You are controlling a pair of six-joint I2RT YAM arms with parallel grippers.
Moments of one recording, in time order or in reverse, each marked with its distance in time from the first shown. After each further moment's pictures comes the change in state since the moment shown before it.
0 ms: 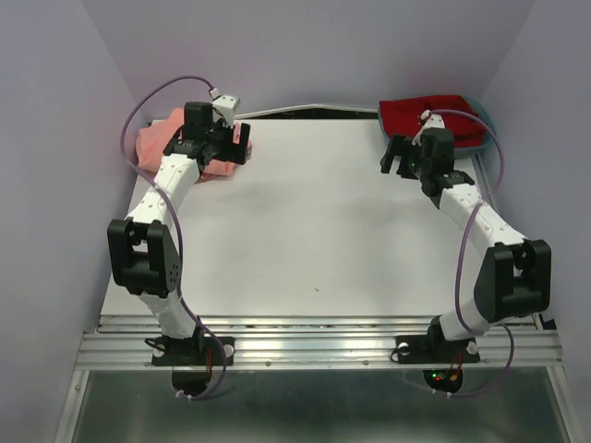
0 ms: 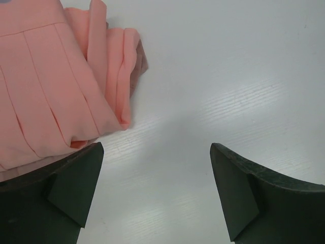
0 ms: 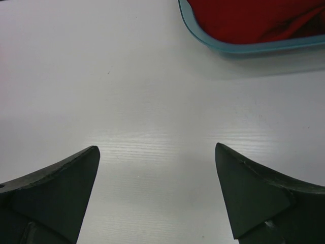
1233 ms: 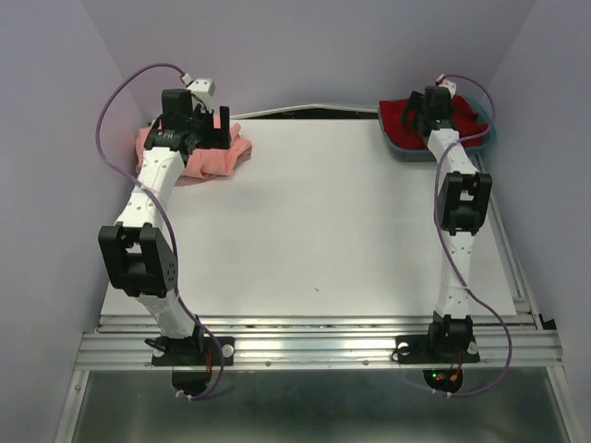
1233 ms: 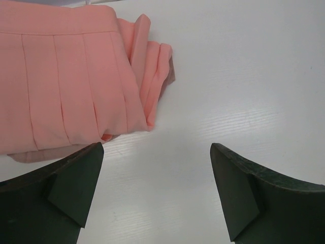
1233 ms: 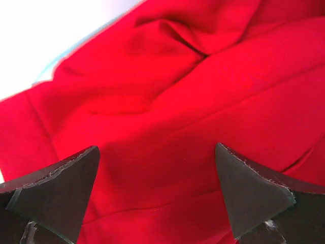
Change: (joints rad) left arm 0.087 -0.008 0.118 -0.079 -0.015 -0.092; right arm -0.170 0.994 1.151 -0.153 0.214 0.058
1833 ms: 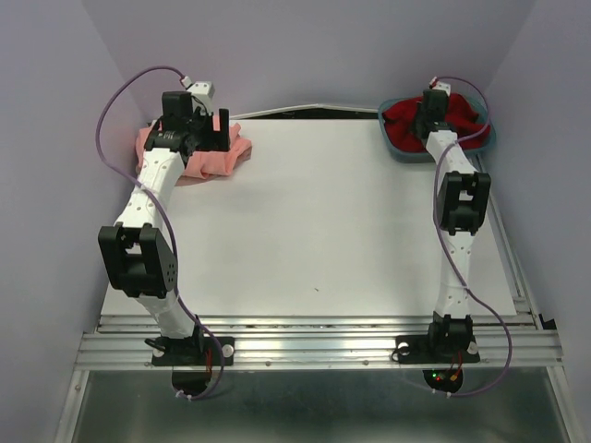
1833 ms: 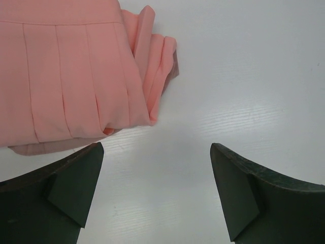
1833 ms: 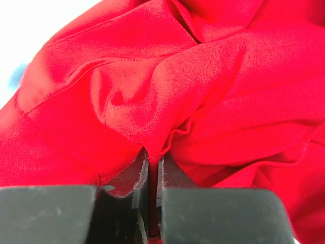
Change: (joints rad) left arm 0.003 -0.005 -0.008 -0.011 -0.025 -0.005; right arm 0.000 0.017 -0.030 -0.005 0.010 -0.130
